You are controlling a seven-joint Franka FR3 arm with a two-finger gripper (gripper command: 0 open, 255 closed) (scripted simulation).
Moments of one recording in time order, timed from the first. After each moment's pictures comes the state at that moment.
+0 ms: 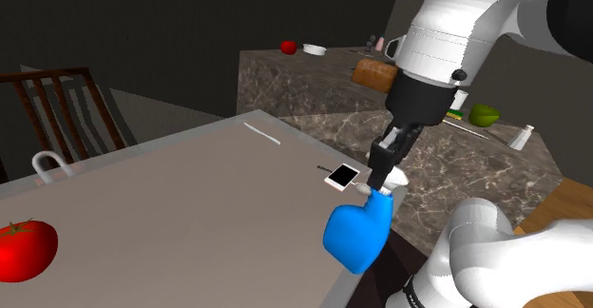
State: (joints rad) arm 0.29 -0.93 0.31 -2.28 0.24 1.38 0.42
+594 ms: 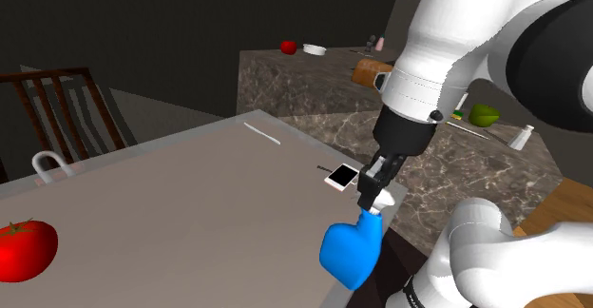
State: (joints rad) arm 0.30 -0.98 0.33 -2.43 0.26 1.48 0.42
